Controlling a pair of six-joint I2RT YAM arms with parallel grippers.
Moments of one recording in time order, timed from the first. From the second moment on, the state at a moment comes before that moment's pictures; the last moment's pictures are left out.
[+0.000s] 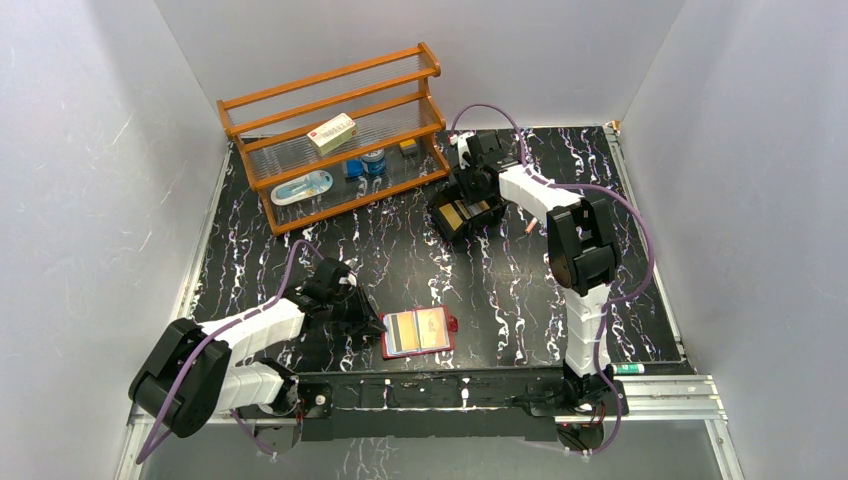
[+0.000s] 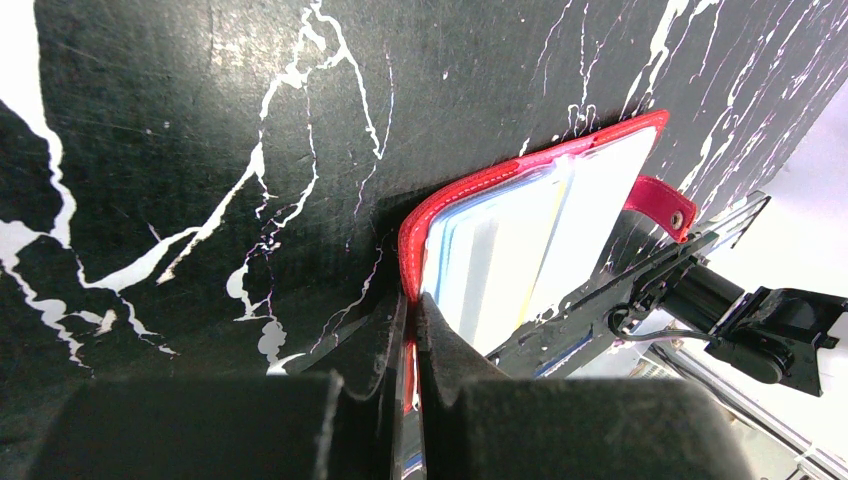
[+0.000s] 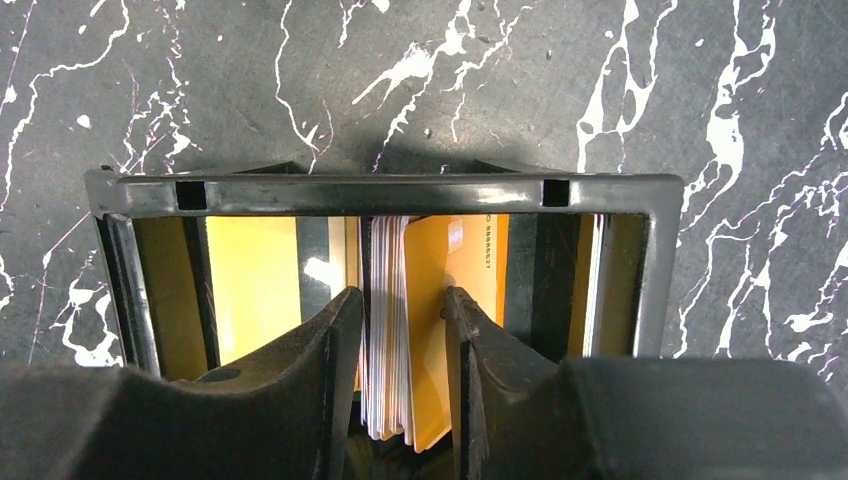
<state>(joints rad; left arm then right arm) -0.55 1.20 0.39 -0.18 0.37 -0.91 0.44 2.10 1.64 -0.44 -0.01 -0.11</state>
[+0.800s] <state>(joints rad) -0.55 1.20 0.39 -0.18 0.37 -0.91 0.39 2.07 1.66 -0.51 -0.04 -0.07</state>
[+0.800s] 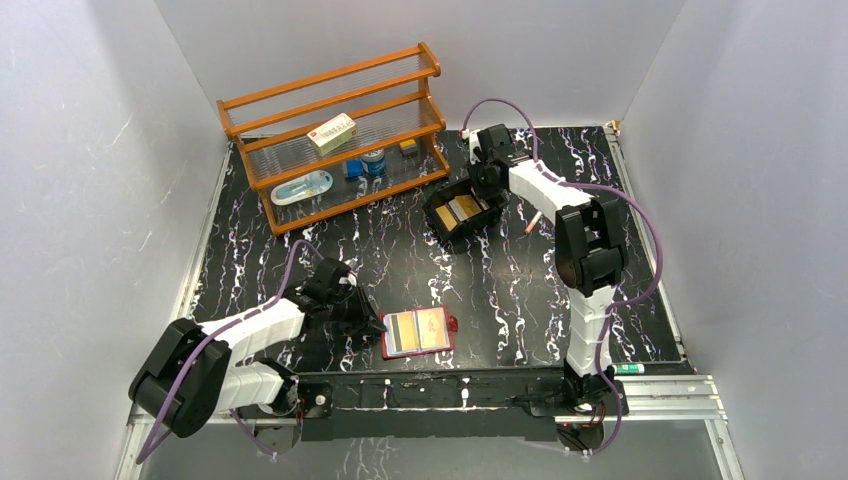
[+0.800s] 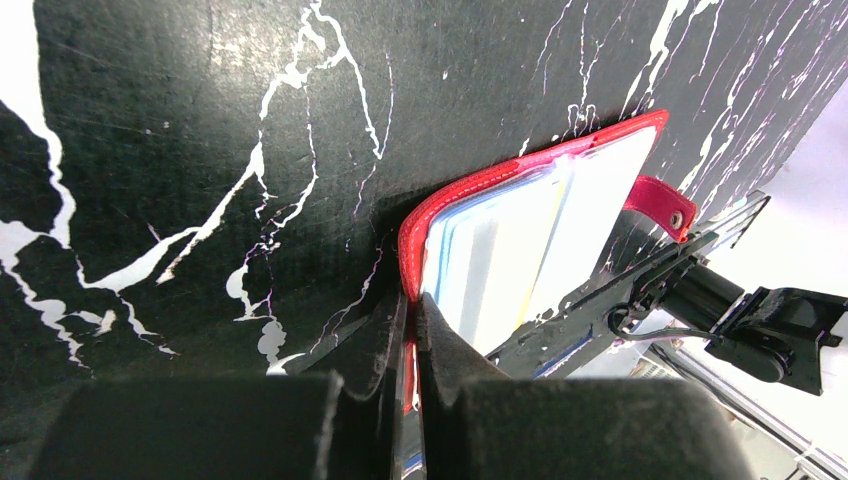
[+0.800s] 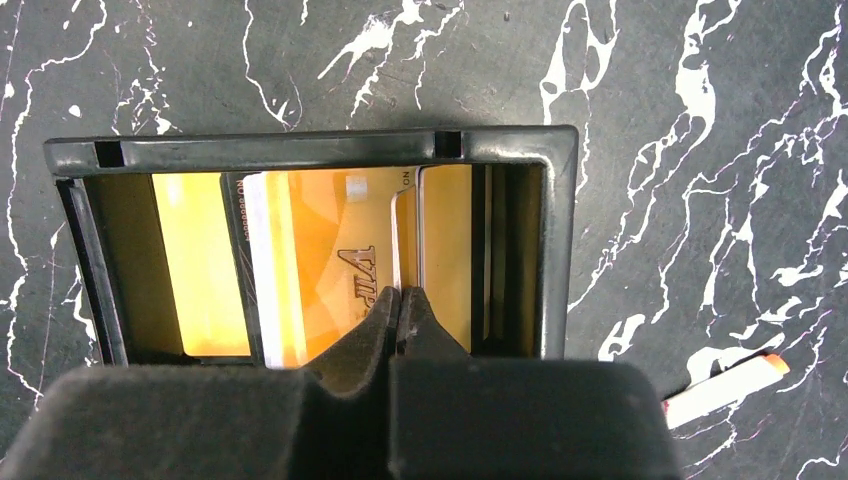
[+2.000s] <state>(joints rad) -0.55 1.20 0.39 -0.18 0.37 -0.91 0.37 1.95 1.70 -0.62 -0.05 0.05</state>
